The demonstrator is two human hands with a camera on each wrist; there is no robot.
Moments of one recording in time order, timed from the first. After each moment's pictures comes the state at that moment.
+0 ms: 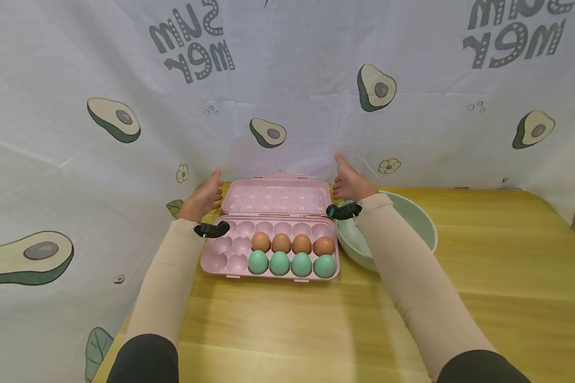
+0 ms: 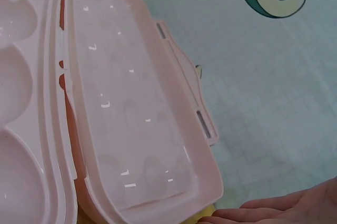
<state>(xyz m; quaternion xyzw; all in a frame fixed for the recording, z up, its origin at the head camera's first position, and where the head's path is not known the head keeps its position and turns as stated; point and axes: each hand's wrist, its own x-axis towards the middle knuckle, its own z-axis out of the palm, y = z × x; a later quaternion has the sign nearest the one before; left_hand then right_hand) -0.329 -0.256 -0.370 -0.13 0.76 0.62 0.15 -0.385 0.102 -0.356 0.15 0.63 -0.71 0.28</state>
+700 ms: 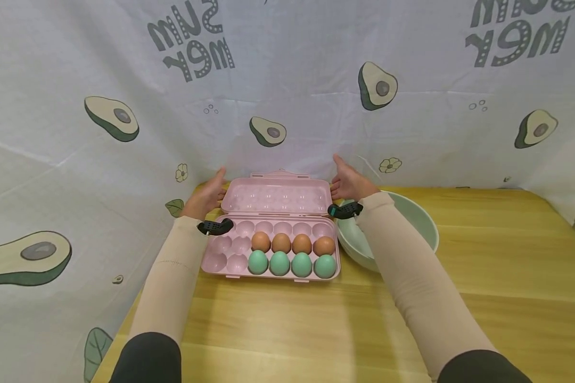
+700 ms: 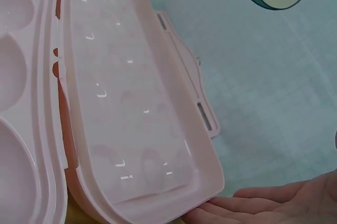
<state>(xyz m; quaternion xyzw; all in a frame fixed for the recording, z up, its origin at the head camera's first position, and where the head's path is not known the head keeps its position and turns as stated) -0.335 -0.248 -0.370 -0.12 0.76 0.62 0.18 -0.391 0.101 -0.361 0.14 0.61 -0.71 0.32</state>
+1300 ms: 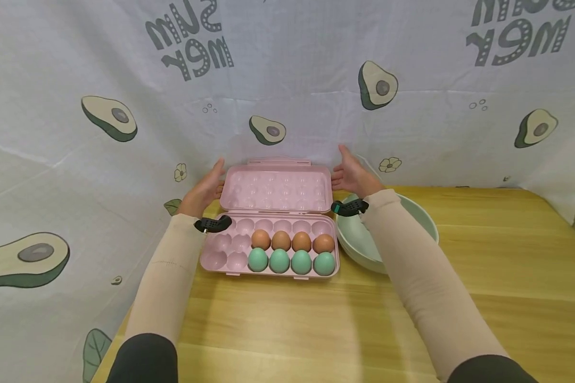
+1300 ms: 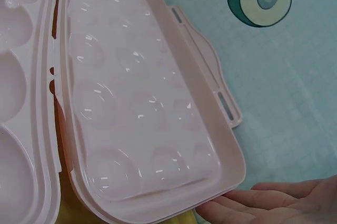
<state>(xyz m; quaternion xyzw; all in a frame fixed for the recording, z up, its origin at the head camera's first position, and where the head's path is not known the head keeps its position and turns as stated) -0.342 -0.248 -0.358 -0.09 0.77 0.62 0.14 -0.390 0.106 -0.346 0.10 0.63 -0.73 0.25</state>
